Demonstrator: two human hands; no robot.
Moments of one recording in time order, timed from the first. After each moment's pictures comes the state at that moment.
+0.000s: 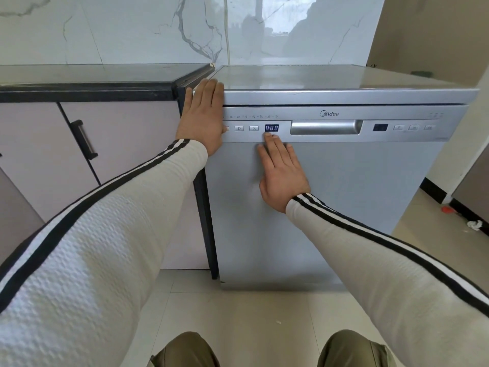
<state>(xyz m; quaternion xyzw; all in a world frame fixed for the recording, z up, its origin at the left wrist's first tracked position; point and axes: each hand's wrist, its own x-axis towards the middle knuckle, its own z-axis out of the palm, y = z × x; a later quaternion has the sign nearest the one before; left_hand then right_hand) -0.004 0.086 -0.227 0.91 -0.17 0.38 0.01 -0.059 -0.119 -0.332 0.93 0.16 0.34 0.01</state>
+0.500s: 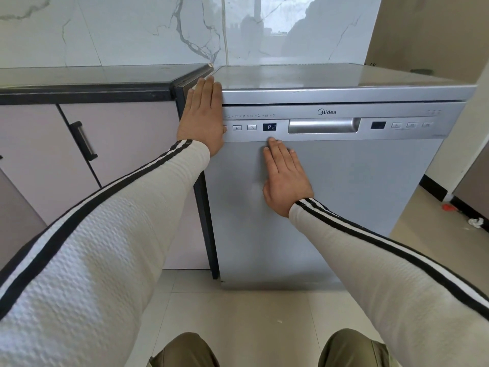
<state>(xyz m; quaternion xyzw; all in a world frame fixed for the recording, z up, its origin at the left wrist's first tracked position) -0.010 0.077 -0.229 0.92 -0.15 0.37 0.01 -0.065 -0.130 -0.344 0.93 0.14 0.33 0.00</state>
